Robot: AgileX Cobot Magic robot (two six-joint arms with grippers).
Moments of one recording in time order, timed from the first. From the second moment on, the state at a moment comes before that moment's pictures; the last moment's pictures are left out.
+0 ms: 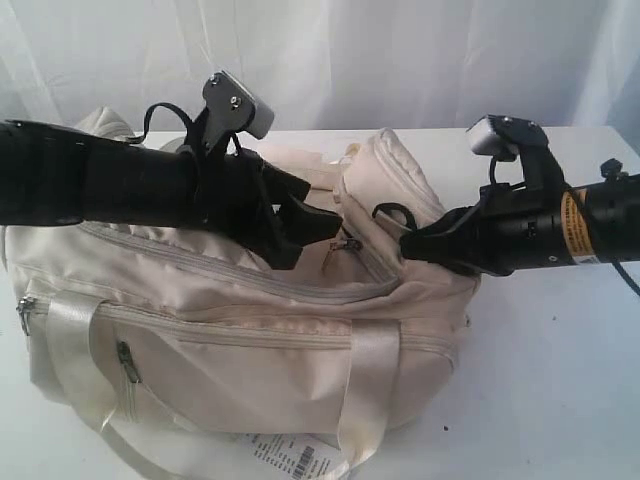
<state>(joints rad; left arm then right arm) -0.53 1.66 -0.99 -1.72 0.54 2.01 0.26 1.56 -0.77 -1.67 -0.74 1.60</state>
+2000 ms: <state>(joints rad) -0.58 1.82 -1.01 -1.72 0.50 2.11 0.26 1.56 -0.76 -1.59 -0.74 1.60</state>
